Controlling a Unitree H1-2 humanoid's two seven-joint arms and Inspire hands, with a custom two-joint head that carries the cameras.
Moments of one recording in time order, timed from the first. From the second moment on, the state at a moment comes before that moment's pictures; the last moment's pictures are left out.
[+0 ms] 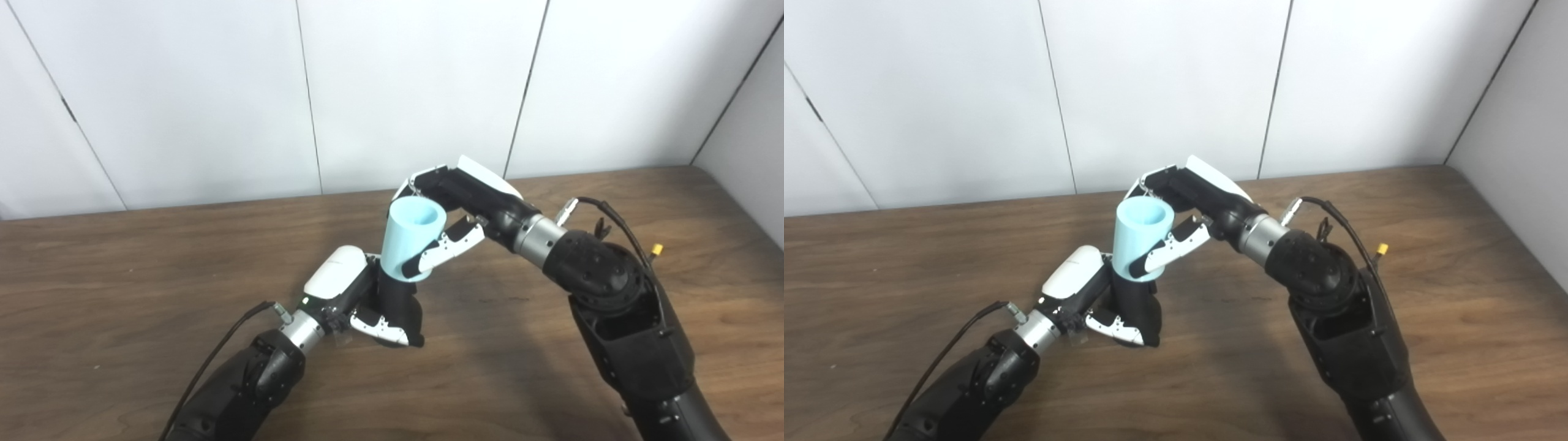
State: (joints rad) left arm -0.57 0.19 -0.65 0.62 0.58 -0.48 0.19; right arm -0.46 -0.30 0.13 -0.37 -0.30 0.47 0.52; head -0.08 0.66
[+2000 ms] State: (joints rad) left arm -0.55 0.17 -0.62 0.60 0.60 -0.48 0.17; right arm -0.48 -0.34 0.26 -0.35 -0.33 0.47 0.47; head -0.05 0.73
